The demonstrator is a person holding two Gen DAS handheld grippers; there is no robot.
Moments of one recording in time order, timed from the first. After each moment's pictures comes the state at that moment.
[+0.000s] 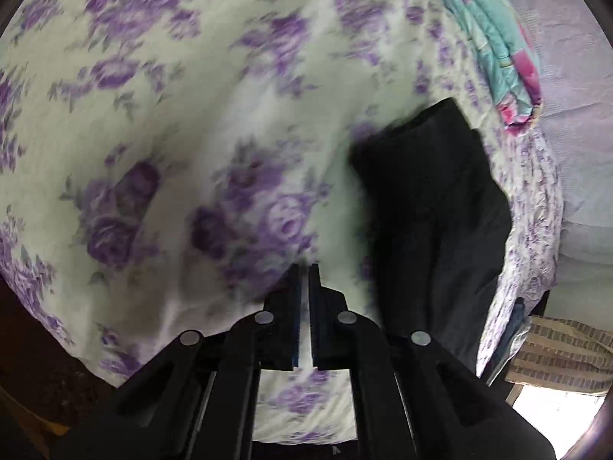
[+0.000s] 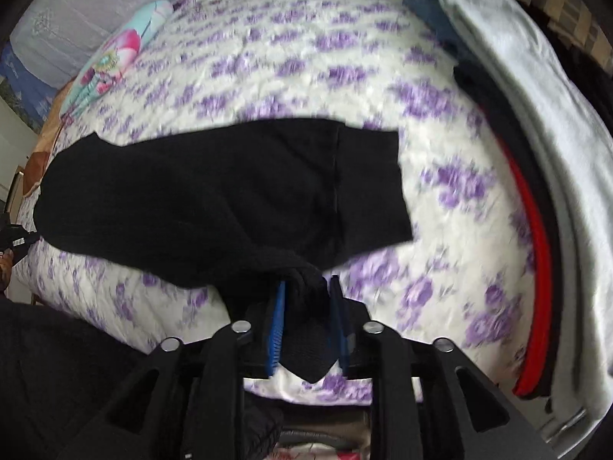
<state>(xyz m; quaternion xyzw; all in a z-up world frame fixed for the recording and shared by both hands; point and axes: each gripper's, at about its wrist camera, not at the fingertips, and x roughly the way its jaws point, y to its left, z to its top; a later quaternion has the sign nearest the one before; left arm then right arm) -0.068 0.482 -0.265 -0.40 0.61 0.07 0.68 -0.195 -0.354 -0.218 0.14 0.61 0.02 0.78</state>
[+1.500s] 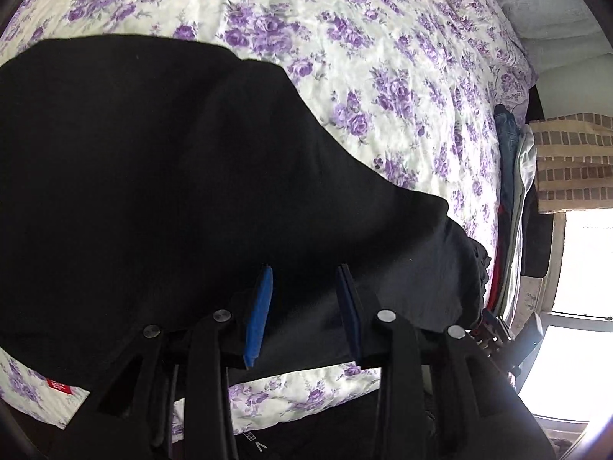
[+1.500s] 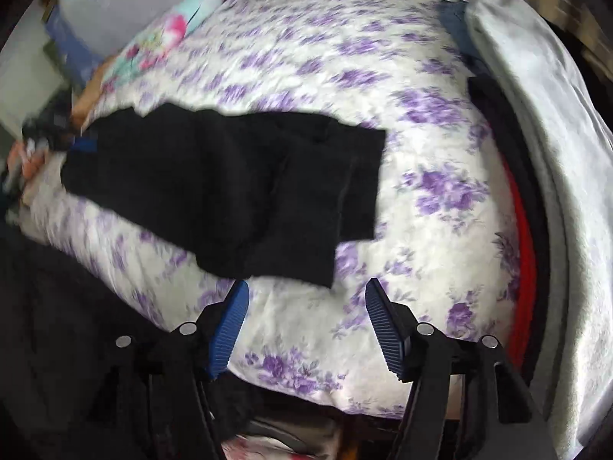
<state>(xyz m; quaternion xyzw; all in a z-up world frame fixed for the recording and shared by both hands) 0.030 0.146 -0.227 -0.18 0.70 -0.17 0.67 -0.190 -0.401 -0.199 0.14 0.53 0.08 0.83</state>
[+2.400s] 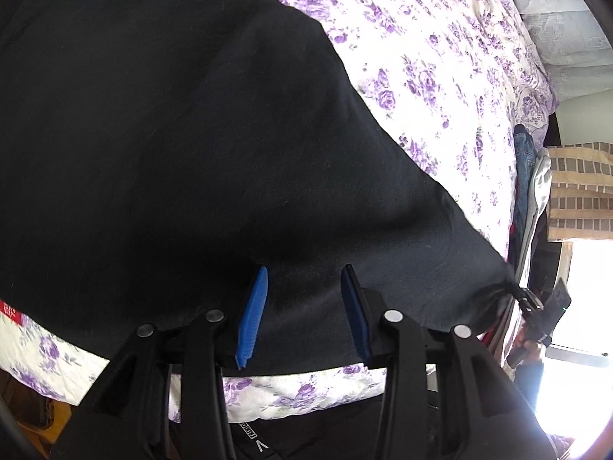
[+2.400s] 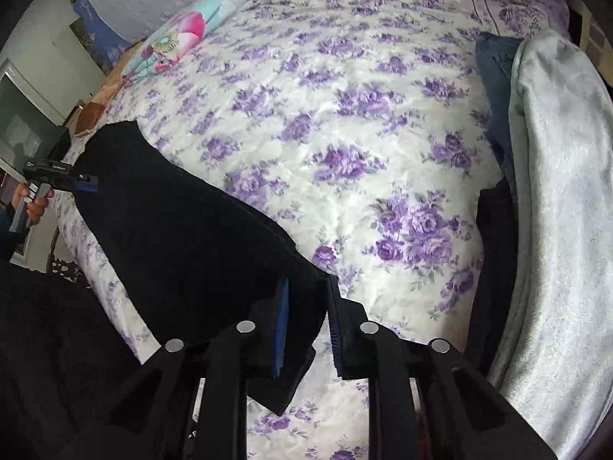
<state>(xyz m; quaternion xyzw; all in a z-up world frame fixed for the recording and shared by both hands) -0.011 0.143 -0.241 -0.21 0.70 -0.11 0.68 -0.081 -0.413 -0.215 0.01 0.60 0.16 0.78</state>
